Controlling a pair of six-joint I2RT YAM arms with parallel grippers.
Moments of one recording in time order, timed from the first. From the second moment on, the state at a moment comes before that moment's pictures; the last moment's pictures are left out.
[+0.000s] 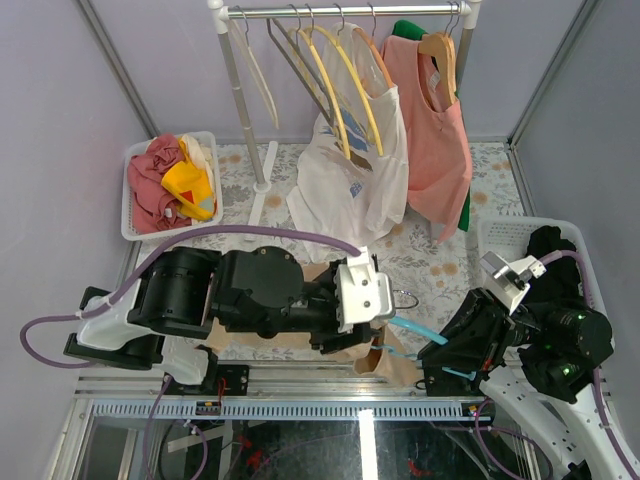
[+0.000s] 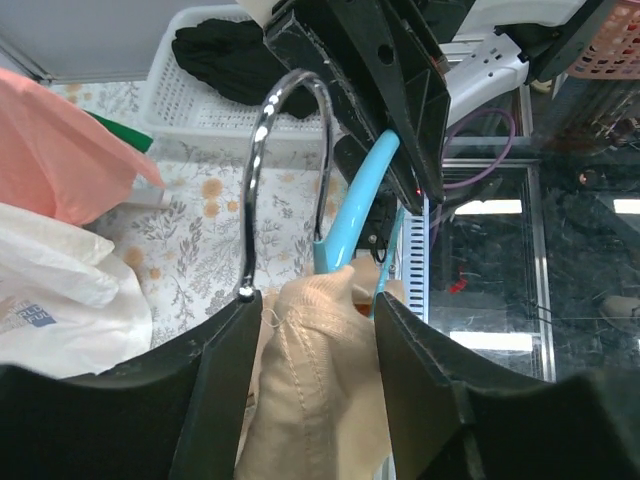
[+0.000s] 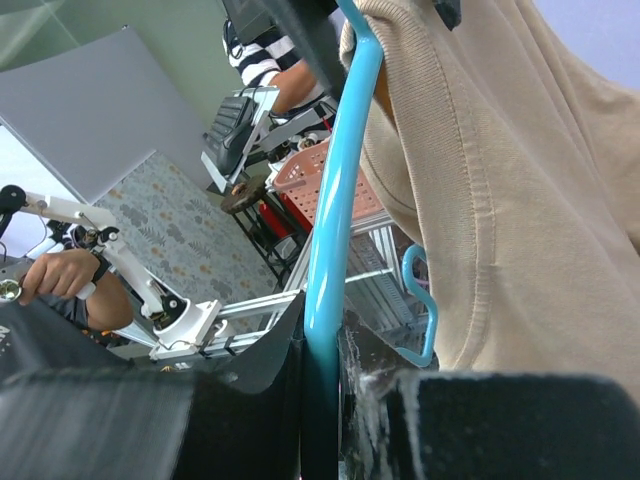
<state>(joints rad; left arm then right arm) -1.62 1.50 2.26 -1.14 -0.16 0.06 0.58 0.27 0.73 0.12 -1.09 1.06</state>
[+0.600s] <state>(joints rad) -1.53 1.49 2.24 -1.15 0.03 0.06 0.58 0.28 0.75 0.04 -1.11 1.00</state>
